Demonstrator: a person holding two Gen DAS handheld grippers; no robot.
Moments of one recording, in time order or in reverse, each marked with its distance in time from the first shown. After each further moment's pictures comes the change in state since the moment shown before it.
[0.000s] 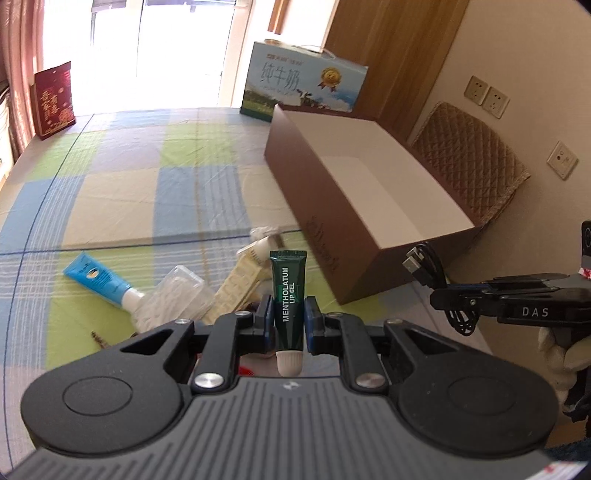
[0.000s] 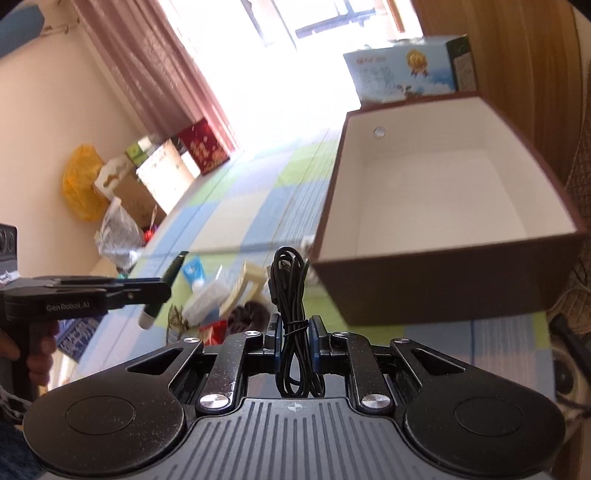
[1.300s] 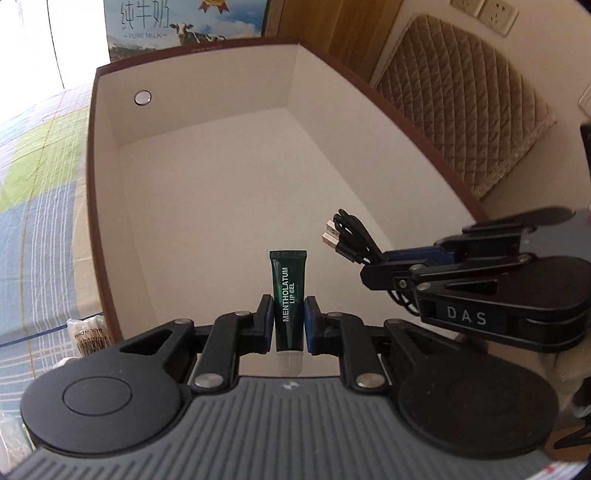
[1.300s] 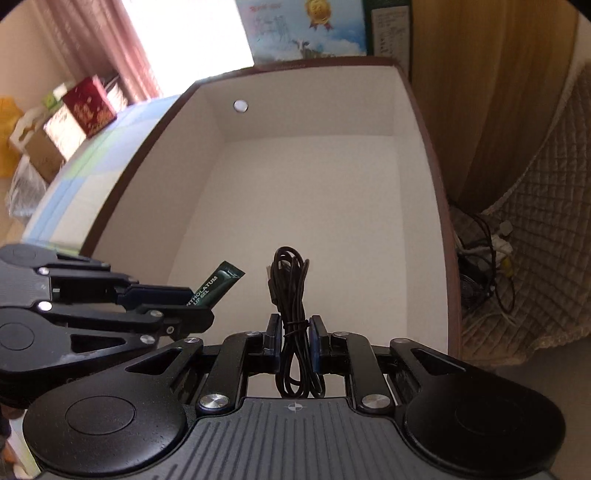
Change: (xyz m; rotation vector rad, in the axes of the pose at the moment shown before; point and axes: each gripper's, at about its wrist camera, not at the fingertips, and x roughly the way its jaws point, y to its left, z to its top) left arm 0.234 -0.122 0.083 0.130 0.277 0.004; right arm 0.073 -0.152 0.088 -0.088 0.241 -0.236
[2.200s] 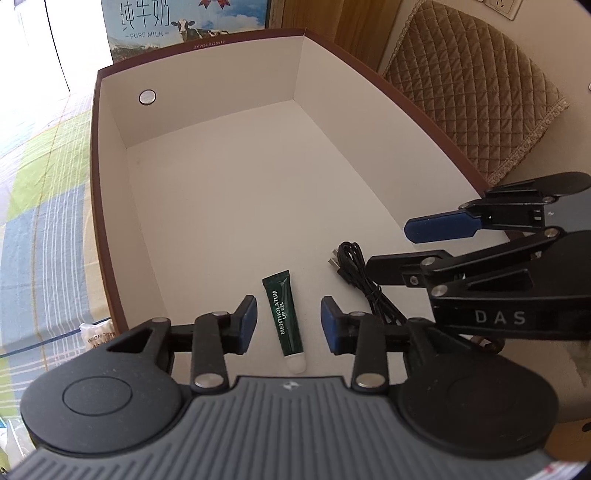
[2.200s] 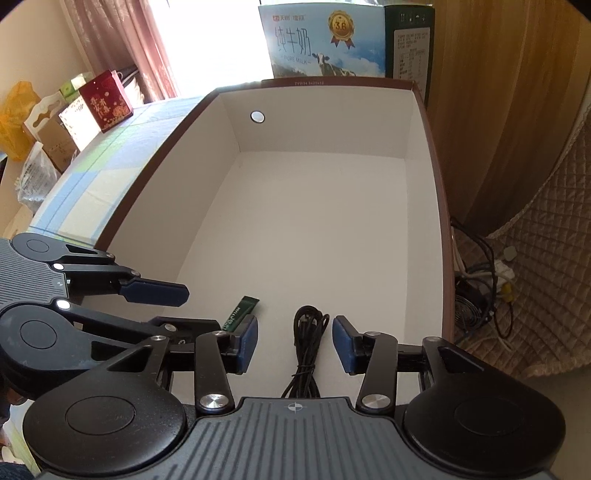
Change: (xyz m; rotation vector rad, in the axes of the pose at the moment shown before) left arm -0.015 0.000 -0.001 0.020 0.007 0.045; right arm -0.013 -0.010 0.000 -0.056 -0.035 0.018
